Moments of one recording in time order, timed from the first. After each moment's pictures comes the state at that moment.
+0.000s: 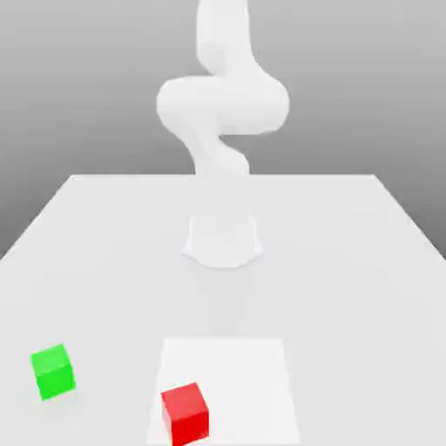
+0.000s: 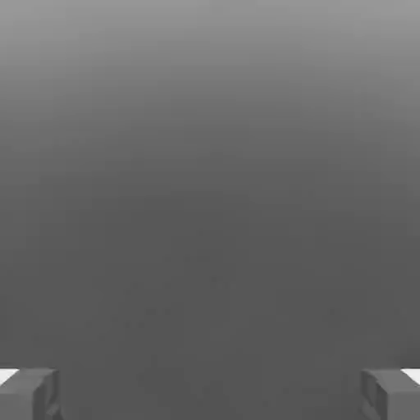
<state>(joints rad) -0.06 -0.71 0.04 -2.32 -0.02 2.33 0.91</state>
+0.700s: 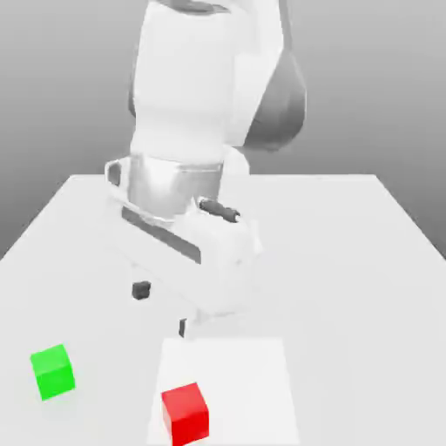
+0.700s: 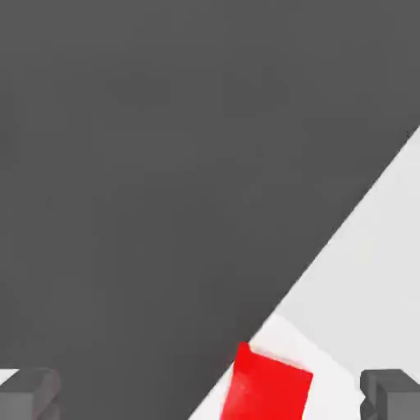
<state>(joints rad) -0.31 0.06 0.20 -2.44 -0.17 2.61 1.81</state>
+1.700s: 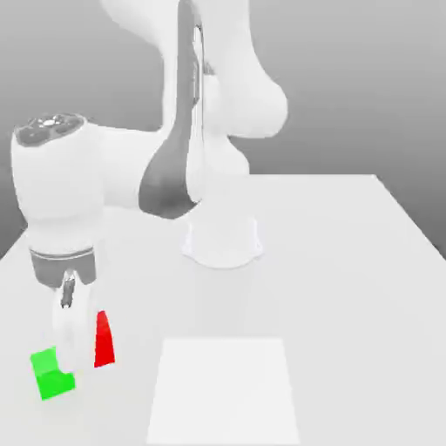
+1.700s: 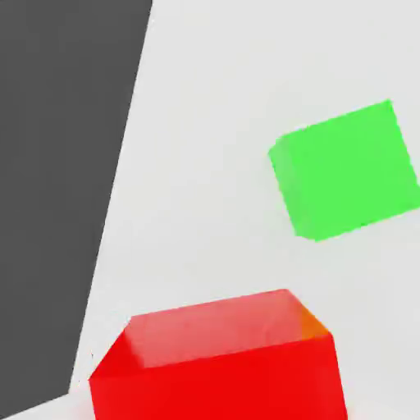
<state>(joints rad) -0.56 0.11 -0.01 -2.52 0.00 2.63 1.70</state>
